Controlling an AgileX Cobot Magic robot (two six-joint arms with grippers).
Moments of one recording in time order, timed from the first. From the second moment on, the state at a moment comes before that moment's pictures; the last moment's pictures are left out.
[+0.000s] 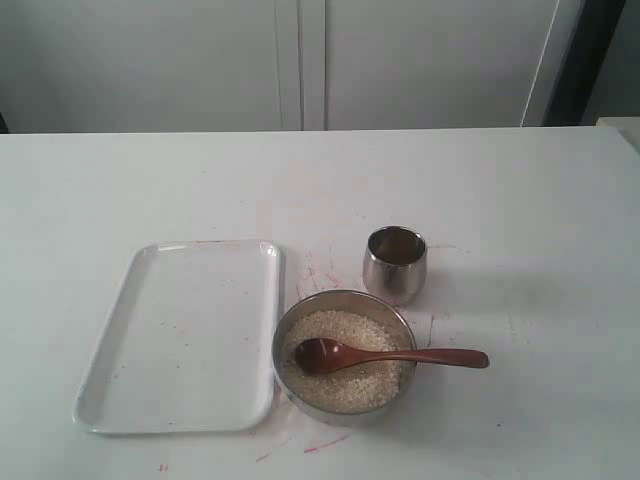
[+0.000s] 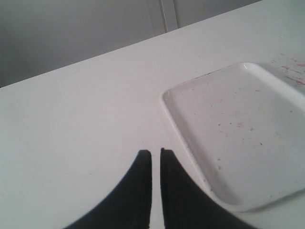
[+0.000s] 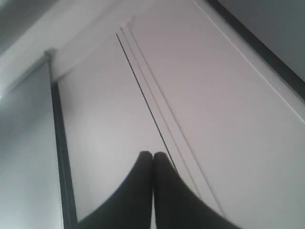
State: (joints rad) left arm -0.09 0.00 0.00 0.00 0.08 0.12; right arm -0.05 0.00 -0.15 0.01 -0.74 0.60
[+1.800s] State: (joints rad) left arm -0.09 0.00 0.00 0.00 0.08 0.12; right arm 0.19 1.07 -1.08 0.54 1.08 -0.68
